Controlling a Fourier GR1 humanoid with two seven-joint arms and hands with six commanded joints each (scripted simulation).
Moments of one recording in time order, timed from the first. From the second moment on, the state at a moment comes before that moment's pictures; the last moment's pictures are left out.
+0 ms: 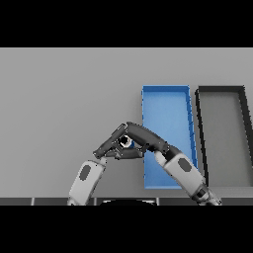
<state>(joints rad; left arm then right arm) -0.20 -0.13 -0.35 -1.57 -0.16 -0.41 0.01 -0.52 -0.15 0.45 -1.89 -0.19 0.28 0.36</state>
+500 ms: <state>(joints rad) -0.19 -0.12 -0.33 -1.58 -0.29 -0.50 0.03 -0.52 -0.14 0.47 -1.90 -0.12 0.26 0.43</state>
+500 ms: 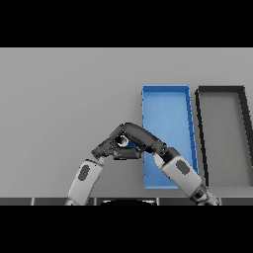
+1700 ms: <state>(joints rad) -0.19 -0.12 -0.30 -1.58 -0.27 -0.49 0.13 -1.01 -0.28 0.02 -1.78 -0.46 0.06 0.61</state>
